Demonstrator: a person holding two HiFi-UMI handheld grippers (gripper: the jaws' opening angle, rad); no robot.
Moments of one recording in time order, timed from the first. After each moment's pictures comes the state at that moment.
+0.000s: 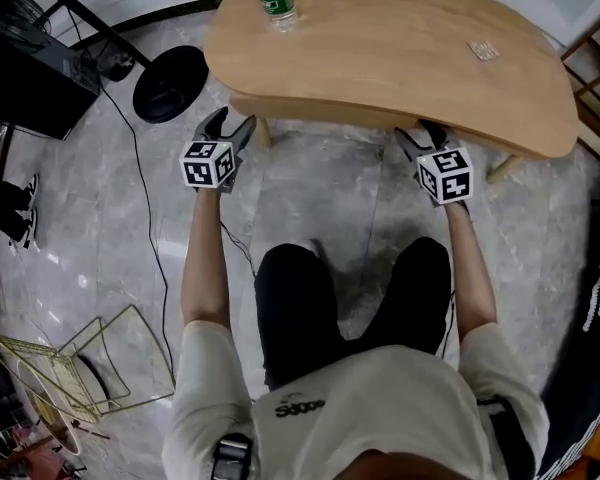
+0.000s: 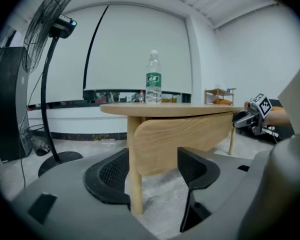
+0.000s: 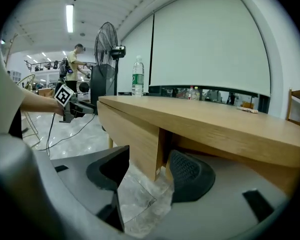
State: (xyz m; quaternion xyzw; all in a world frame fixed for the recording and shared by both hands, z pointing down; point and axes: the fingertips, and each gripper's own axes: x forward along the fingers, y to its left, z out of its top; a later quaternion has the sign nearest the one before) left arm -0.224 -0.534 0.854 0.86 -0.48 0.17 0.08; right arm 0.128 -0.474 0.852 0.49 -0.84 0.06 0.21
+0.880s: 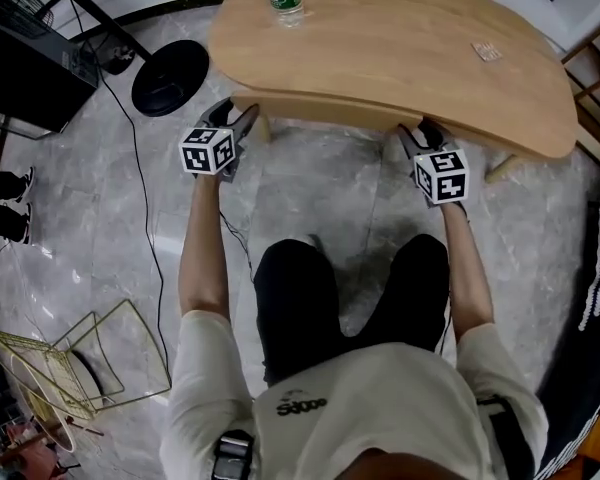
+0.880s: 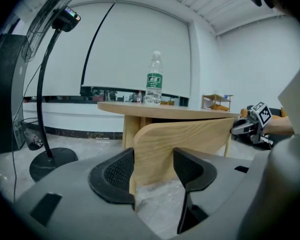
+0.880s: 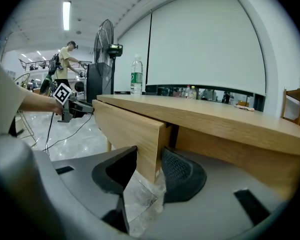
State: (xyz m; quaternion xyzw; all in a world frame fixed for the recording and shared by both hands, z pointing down) left arm -0.222 -0.539 0.851 0.87 -0.46 0.14 0.10; right arm 0.120 -0.468 0.856 0.51 -0.83 0.06 0.21
